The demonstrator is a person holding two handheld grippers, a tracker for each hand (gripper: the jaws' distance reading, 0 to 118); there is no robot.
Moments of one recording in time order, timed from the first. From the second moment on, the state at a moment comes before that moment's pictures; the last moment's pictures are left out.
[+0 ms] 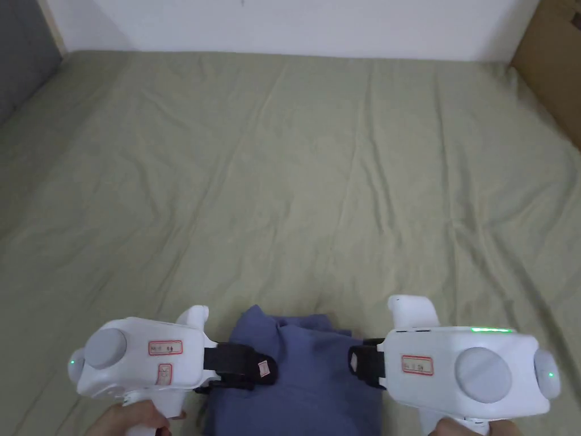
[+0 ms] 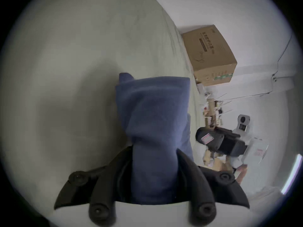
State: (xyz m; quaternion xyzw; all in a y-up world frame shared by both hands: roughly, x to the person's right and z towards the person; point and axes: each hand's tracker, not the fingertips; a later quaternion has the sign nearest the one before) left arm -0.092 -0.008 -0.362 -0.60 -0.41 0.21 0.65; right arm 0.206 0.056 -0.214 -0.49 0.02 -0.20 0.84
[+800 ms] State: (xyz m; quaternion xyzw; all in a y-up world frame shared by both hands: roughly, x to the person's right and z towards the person) left arm -0.326 0.043 -0.497 -0.54 0.01 -0.26 0.80; right arm 0.179 0.022 -0.244 -0.56 0.00 -0.17 0.81
